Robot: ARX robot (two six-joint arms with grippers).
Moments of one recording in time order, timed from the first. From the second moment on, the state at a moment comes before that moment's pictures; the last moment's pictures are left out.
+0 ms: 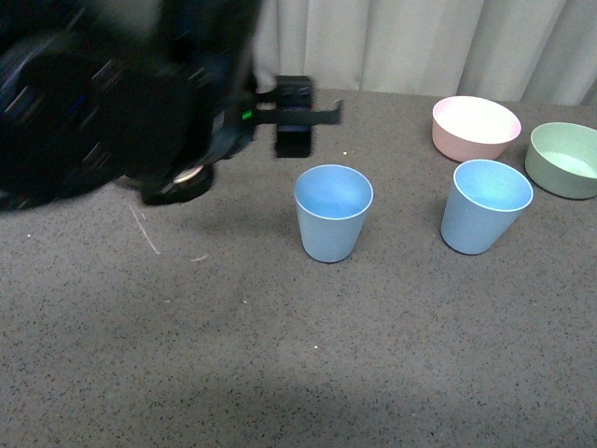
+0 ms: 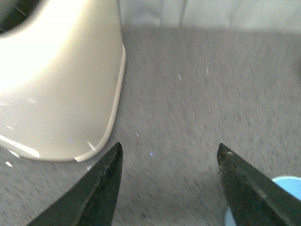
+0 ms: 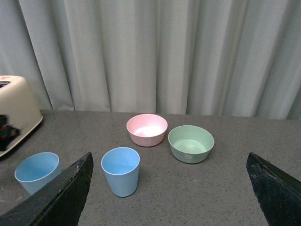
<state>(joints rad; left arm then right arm) -0.46 1.96 0.86 0.73 -0.41 -0.17 0.00 0.00 0.00 0.00 0.00 0.00</state>
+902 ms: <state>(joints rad) -0.12 1.11 0.09 1.00 -0.11 -0.01 0.00 0.00 0.00 0.00 0.00 0.00</state>
